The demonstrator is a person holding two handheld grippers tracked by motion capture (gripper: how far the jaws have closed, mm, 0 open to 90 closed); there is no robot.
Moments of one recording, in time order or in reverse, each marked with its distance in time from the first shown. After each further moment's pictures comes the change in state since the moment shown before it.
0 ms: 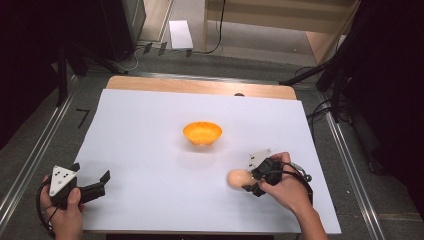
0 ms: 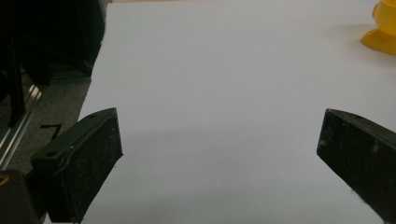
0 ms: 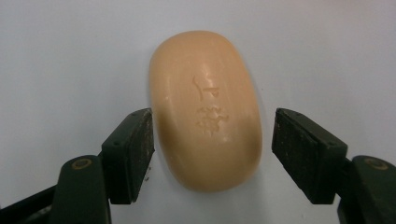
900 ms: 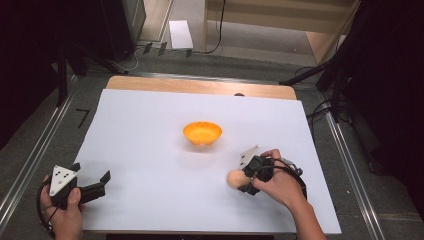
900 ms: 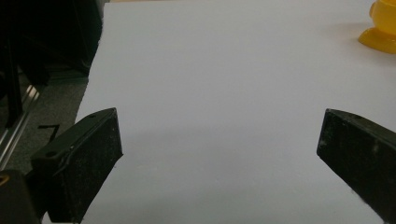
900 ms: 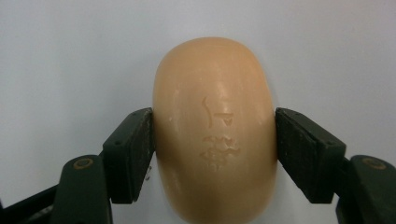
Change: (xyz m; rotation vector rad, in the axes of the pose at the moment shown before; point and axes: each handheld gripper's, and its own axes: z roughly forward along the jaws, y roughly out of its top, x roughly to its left) left arm 0.000 0.000 0.000 0.004 -0.009 0.008; right arm -0.006 0.015 0.018 0.087 0.093 -0.026
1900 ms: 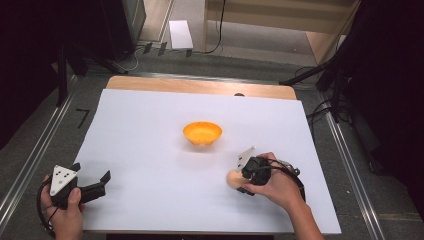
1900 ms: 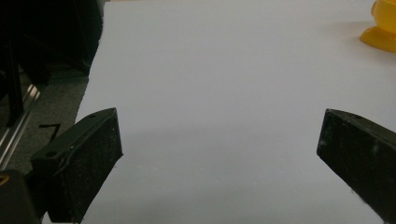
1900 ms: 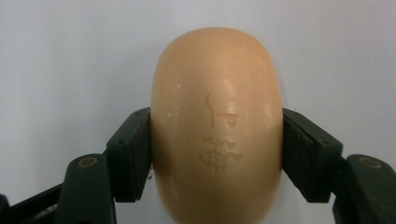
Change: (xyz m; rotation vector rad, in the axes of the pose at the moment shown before) left arm 0.000 0.000 0.000 0.004 0.002 0.002; right arm 0.001 0.003 0.007 0.039 0.005 -0.026
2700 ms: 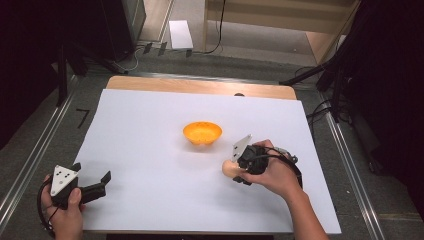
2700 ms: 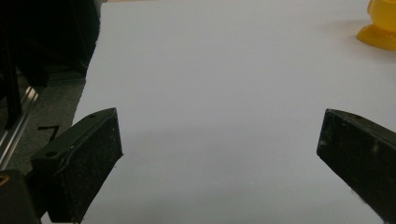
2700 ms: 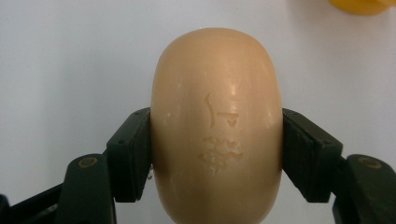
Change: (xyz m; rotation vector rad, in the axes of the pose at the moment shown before) left arm -0.001 0.000 0.000 0.000 -0.006 0.013; right arm -0.011 0.031 -0.028 -0.035 -0.025 -0.091
